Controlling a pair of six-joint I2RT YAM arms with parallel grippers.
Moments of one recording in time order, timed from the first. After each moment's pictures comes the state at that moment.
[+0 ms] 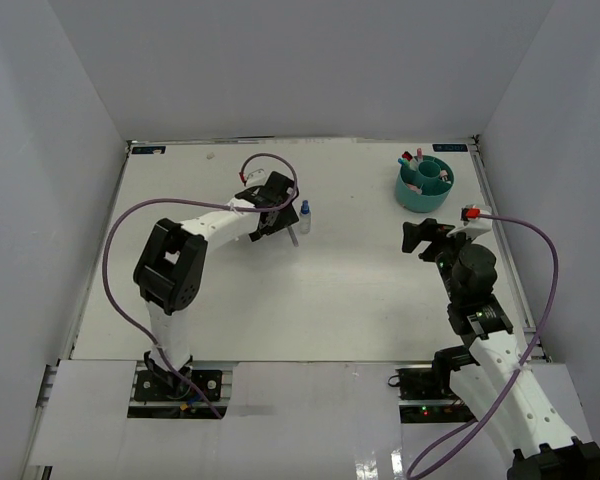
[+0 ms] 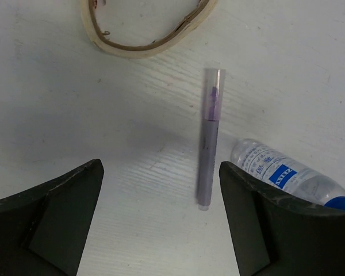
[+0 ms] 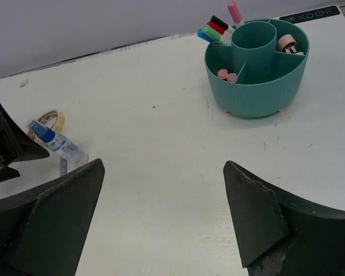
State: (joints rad) left arm -0.57 1.92 1.38 -0.48 -0.38 -0.88; right arm 0.25 0.59 0.44 0.06 0.10 0.31
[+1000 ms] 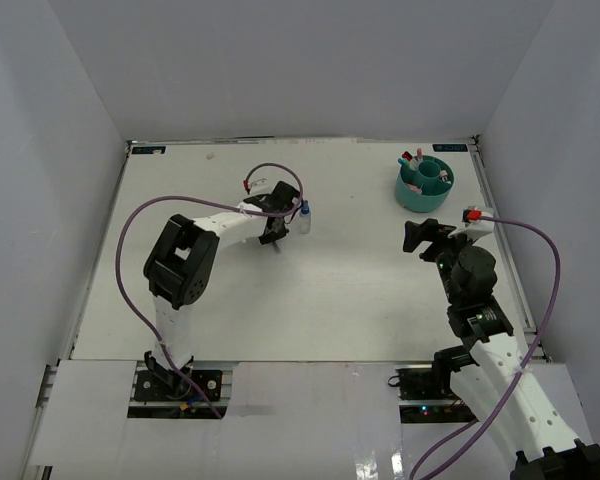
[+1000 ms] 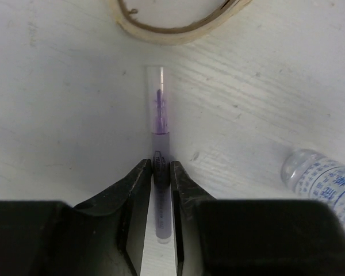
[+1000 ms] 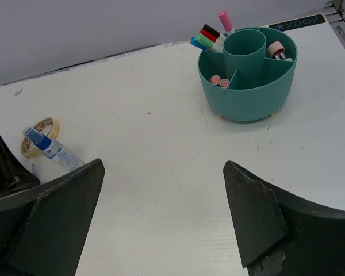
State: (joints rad) left arm -0.59 2.02 1.40 -0.50 -0.46 -0.88; right arm 0.28 0.57 0.44 0.06 0.17 0.30
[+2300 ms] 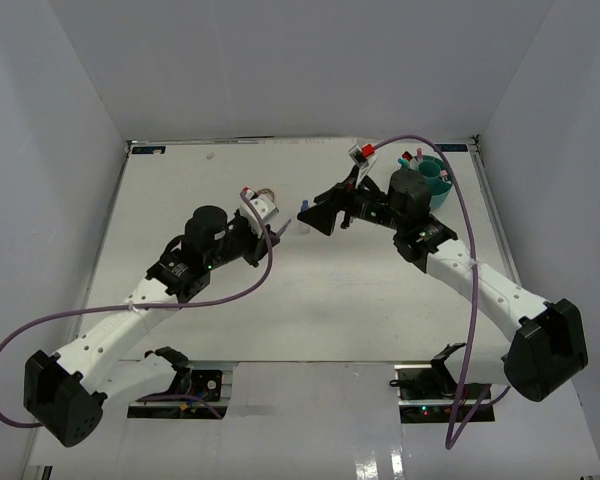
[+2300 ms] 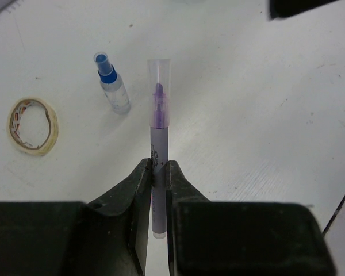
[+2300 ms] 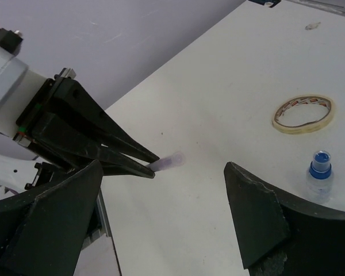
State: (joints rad) left arm -0.61 1.03 0.84 -0.16 0.24 0.11; right arm 0.58 1.26 0.97 0.25 -0.59 0.42
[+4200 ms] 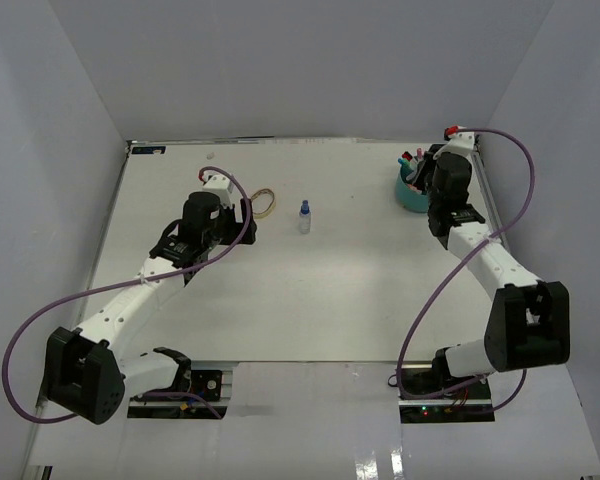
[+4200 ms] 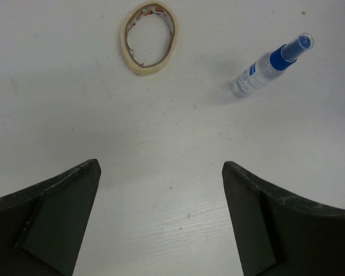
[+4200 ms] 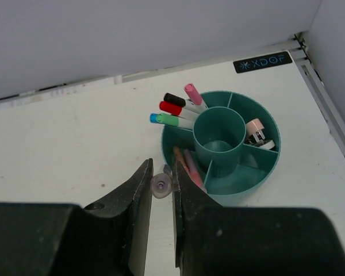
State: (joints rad) left arm -0.41 1.17 0.86 -0.21 -0.10 -0.23; right arm 0.19 1.36 0.97 0.23 0.22 0.21
